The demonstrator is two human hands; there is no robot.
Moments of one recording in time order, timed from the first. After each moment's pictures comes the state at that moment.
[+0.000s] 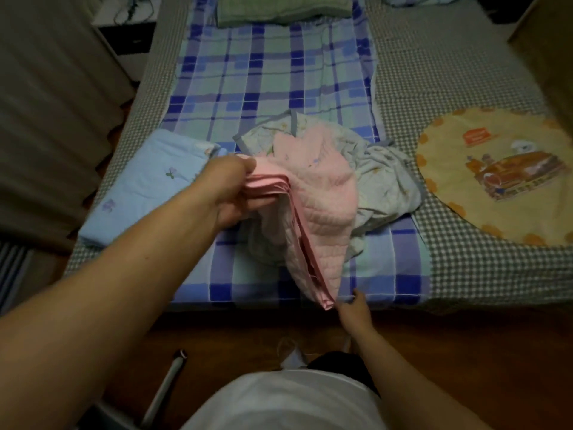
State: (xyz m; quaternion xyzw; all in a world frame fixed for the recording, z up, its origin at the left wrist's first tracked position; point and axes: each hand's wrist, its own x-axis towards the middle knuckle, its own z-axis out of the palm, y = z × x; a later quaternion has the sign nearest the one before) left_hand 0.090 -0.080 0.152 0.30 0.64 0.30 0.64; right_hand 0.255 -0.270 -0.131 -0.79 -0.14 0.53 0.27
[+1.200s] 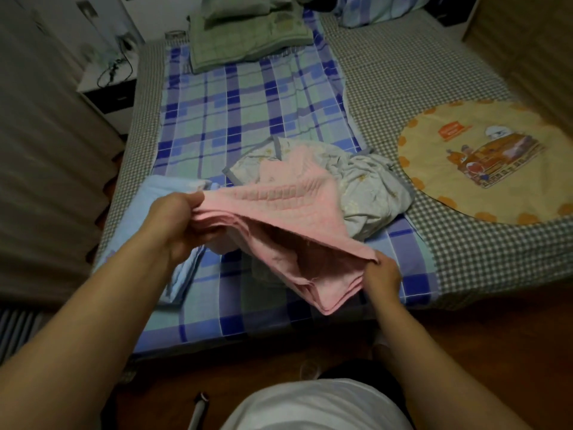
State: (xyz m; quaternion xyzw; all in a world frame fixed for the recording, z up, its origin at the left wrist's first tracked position) left_hand 0.038 -0.066 0.163 0.31 0.68 0.32 0.59; right_hand 0.294 -0.208 -0.067 -0.87 -0.20 0.29 0.34
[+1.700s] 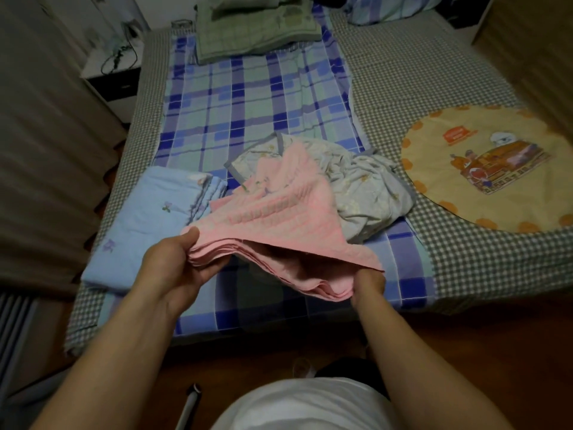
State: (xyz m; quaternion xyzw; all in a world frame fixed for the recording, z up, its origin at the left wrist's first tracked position) left_hand 0.013 -0.119 0.130 0.19 0.62 0.38 0.66; right_hand 0.277 -0.193 -0.066 -0.76 0.09 0.45 0.46
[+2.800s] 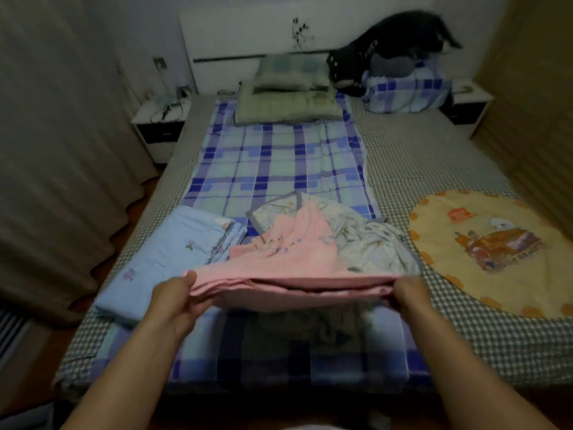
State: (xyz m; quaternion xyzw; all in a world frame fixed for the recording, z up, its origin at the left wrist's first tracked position) left_hand -0.045 -0.103 0.131 0.13 0.65 0.44 0.60; right_hand 0.344 -0.137 0.042 -0.77 0.00 0.48 0.41
